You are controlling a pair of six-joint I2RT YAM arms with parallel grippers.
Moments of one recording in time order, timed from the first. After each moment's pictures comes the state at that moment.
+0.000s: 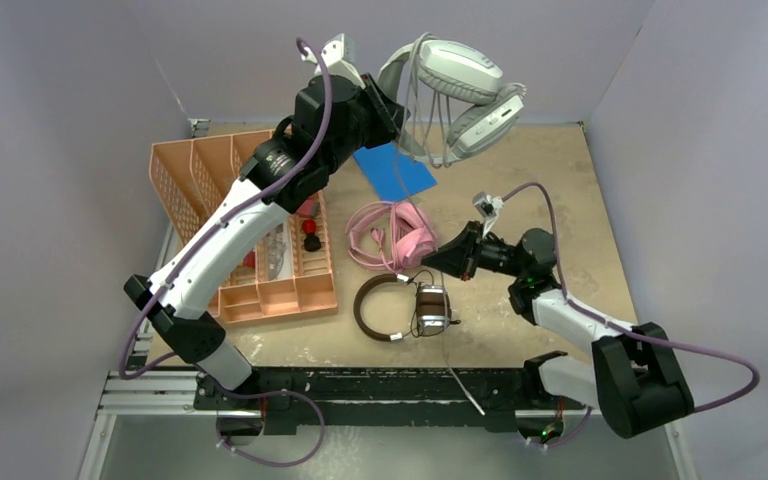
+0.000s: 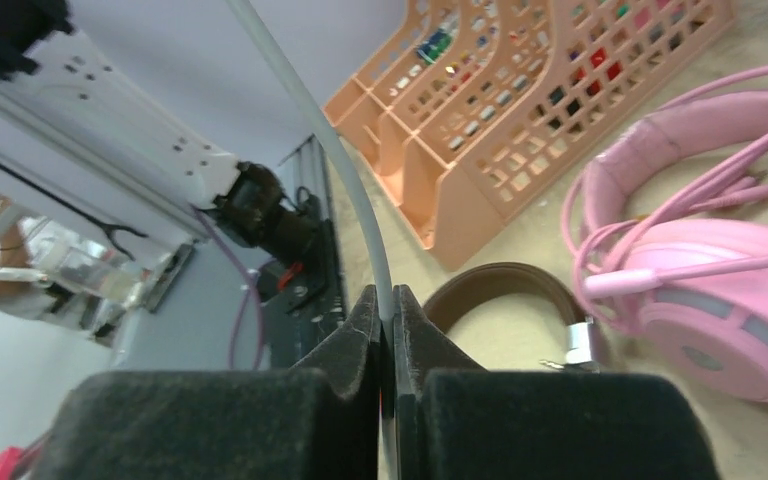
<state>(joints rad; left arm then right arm) -0.76 1.60 1.97 -0.53 -0.26 -0.77 0.29 1.18 0.39 0.86 -0.98 0.71</state>
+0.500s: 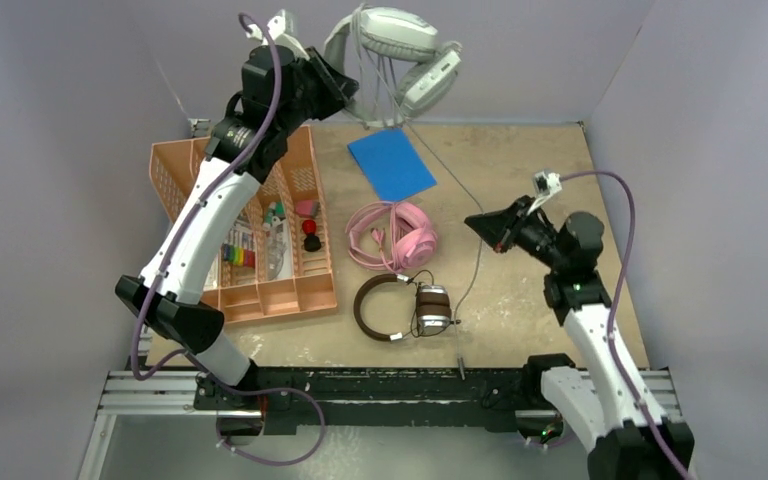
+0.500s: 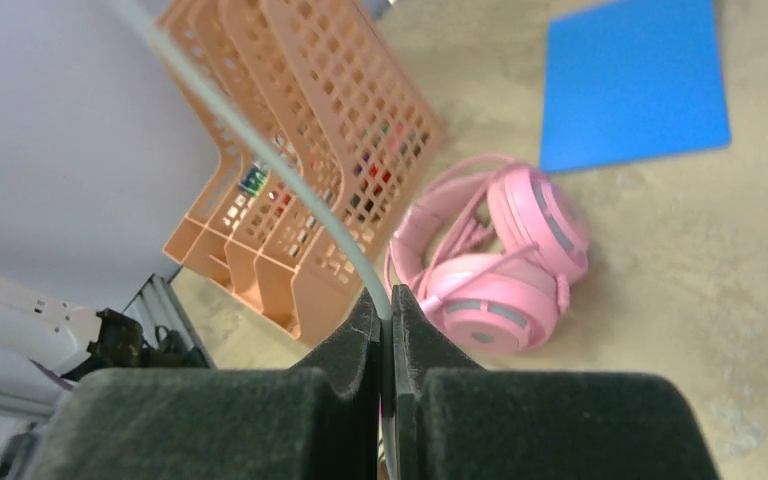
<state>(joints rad) -0.46 1.62 1.98 -0.52 -0.09 -0.77 0.09 0.78 0.56 0.21 -0.70 0.54</state>
